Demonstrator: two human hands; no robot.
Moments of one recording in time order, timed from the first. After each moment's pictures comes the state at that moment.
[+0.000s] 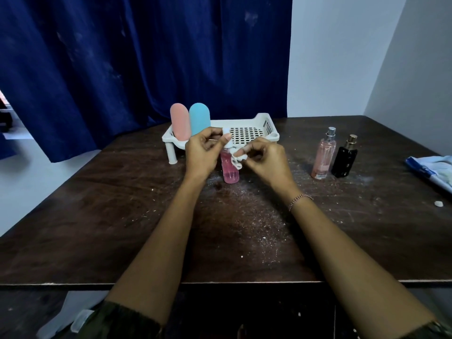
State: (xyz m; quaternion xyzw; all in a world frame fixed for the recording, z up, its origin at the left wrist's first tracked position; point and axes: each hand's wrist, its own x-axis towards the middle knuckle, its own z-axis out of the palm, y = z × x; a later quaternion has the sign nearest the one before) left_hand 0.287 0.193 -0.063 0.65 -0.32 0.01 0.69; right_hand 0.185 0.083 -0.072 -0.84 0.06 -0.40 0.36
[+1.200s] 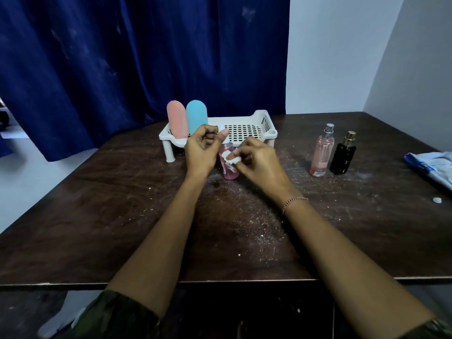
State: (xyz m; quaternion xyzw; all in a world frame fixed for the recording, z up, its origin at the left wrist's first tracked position) left_hand 0.290 0.182 -0.072 0.61 -0.30 0.02 0.74; right_hand 0.182 0.091 -0.075 -0.89 0.02 -0.39 0.22
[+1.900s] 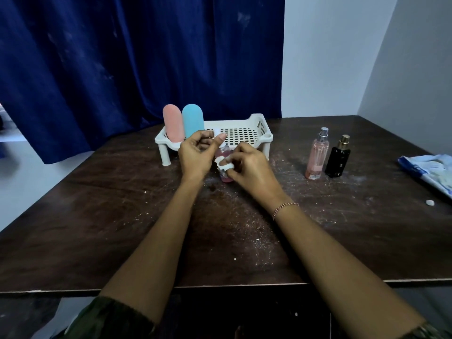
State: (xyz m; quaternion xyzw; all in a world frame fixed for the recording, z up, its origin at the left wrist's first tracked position) left_hand 0.289 0.182 -0.071 0.60 -0.26 0.03 0.75; right_hand 0.184 0.099 -0.078 -0.91 0.04 -0.36 0.21
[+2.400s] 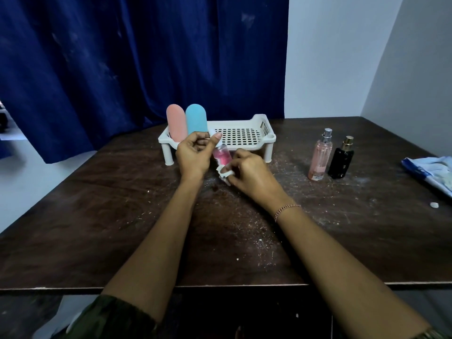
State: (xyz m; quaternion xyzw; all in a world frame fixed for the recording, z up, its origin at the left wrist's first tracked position) left_hand 0.295 0.187 -0.072 0.60 -0.23 0.05 0.76; right_hand 0.183 0.104 -0.076 -0.94 0.03 -0.30 0.15
